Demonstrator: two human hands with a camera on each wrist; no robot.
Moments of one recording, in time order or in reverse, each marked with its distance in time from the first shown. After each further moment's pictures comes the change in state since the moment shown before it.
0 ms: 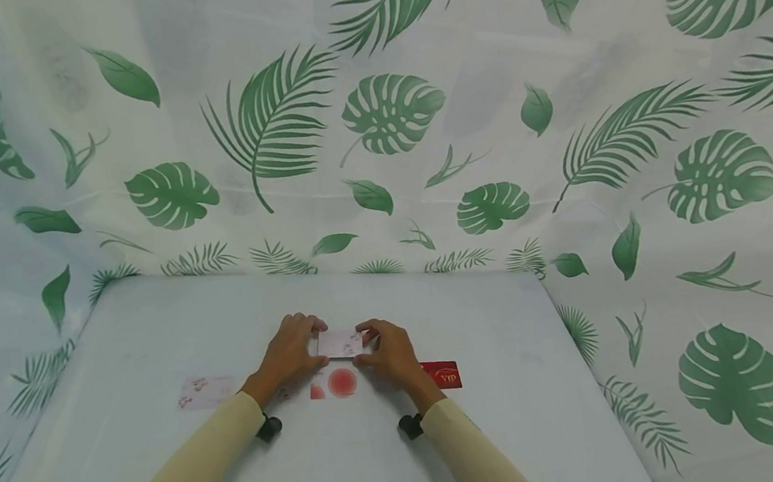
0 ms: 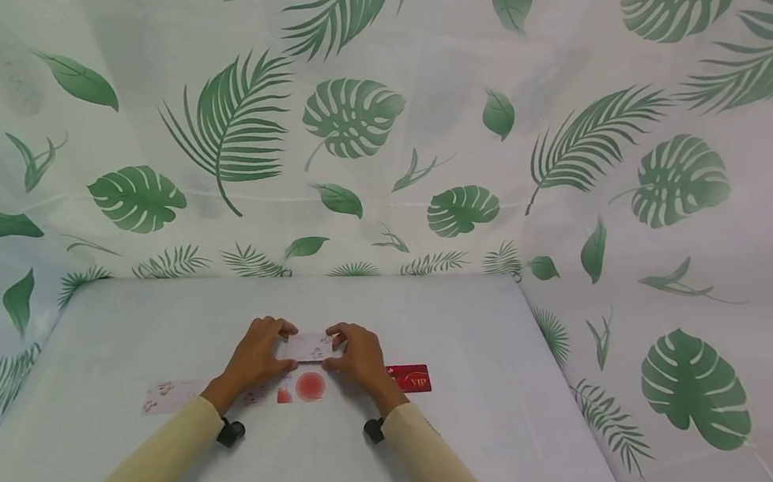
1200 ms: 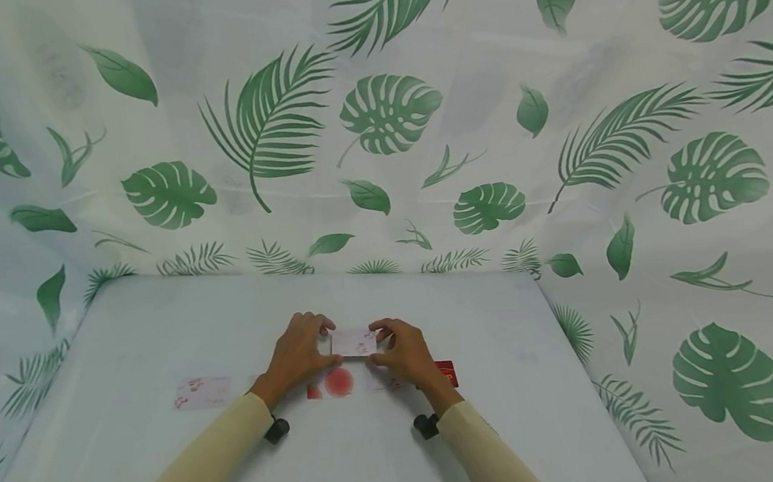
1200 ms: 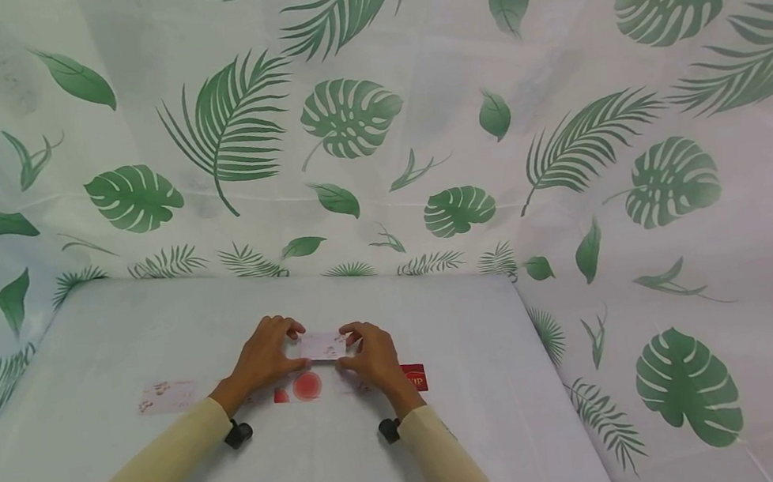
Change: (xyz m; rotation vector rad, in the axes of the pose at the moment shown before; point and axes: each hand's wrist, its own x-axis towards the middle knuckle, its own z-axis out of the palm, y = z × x) left_hand 0.001 0.019 0.008 -0.002 0.081 0.071; right_hand -0.009 0.017 -0.024 0.002 0.014 0.021
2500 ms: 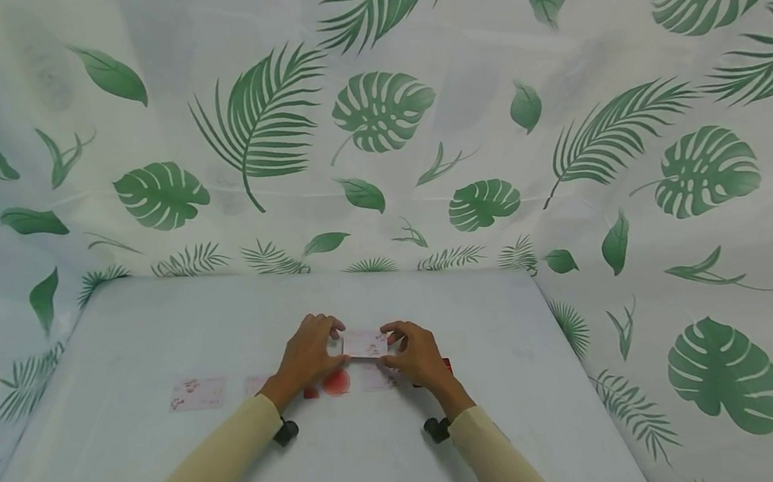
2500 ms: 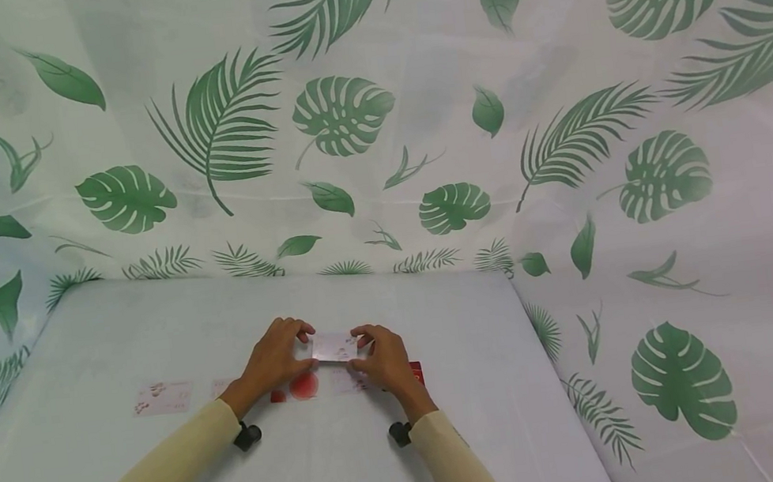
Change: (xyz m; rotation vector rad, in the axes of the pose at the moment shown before) left_hand 0.005 0.017 0.017 -0.010 -0.001 0.013; right_hand -0.012 0.021 -0.015 -0.024 0.059 -0.060
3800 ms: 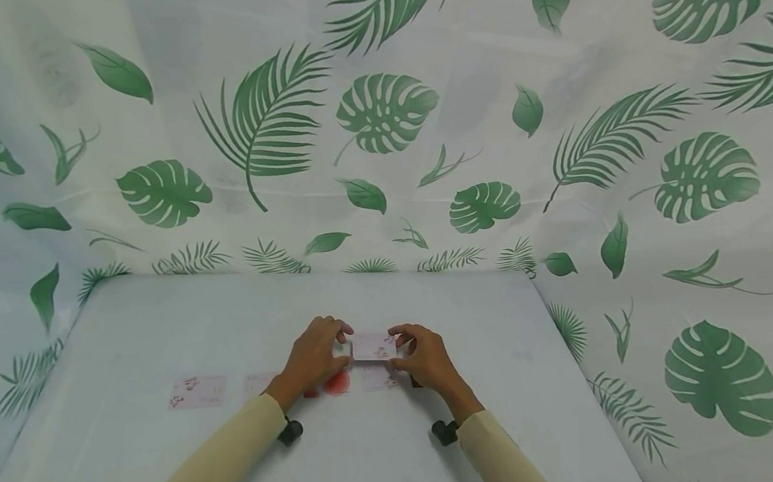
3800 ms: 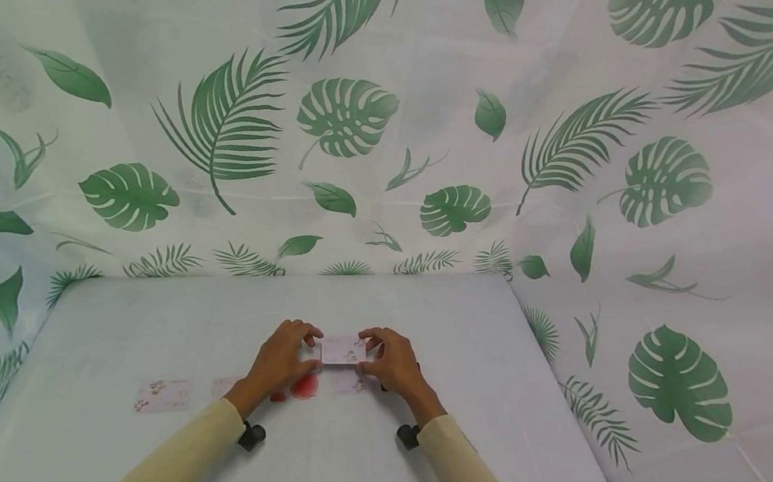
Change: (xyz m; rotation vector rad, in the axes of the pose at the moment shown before) left_hand -0.004 0.009 -0.001 -0.037 -0.020 0.056; right_hand -0.006 0.012 -0.010 0.008 0.000 0.020
